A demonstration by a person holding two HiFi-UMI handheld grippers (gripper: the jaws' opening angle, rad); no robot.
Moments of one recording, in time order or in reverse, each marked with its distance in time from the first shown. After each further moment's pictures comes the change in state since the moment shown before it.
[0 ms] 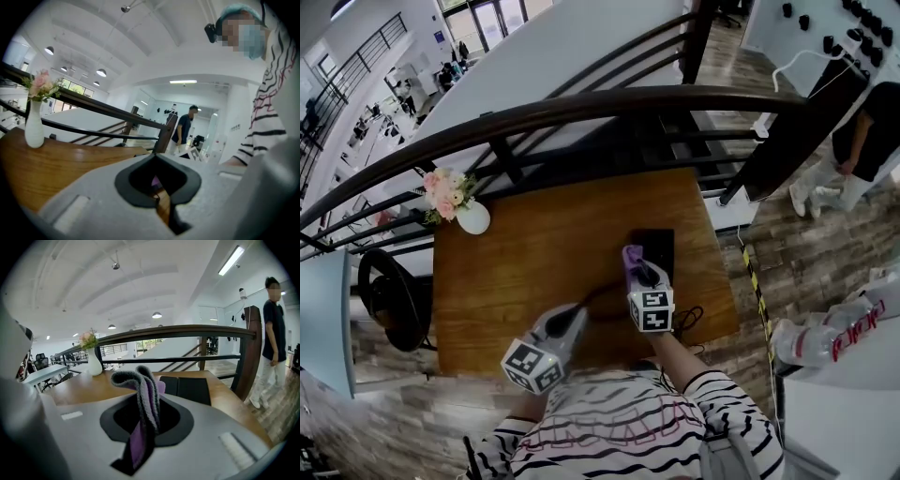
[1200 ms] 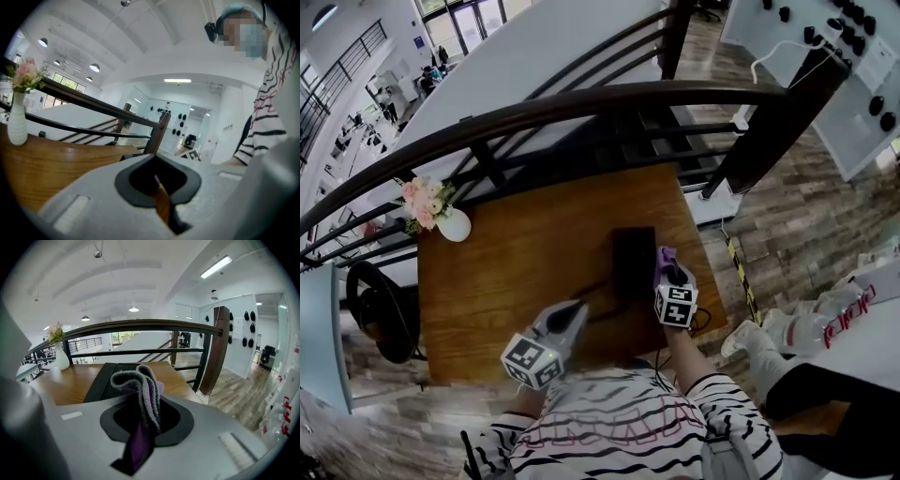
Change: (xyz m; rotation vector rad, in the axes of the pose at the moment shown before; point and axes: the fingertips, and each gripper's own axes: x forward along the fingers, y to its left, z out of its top) left arm 0.038 -0.018 -0.004 -0.003 0.023 -0.098; right arm -0.044 -0.132 -0.039 0.096 0.074 -0.302
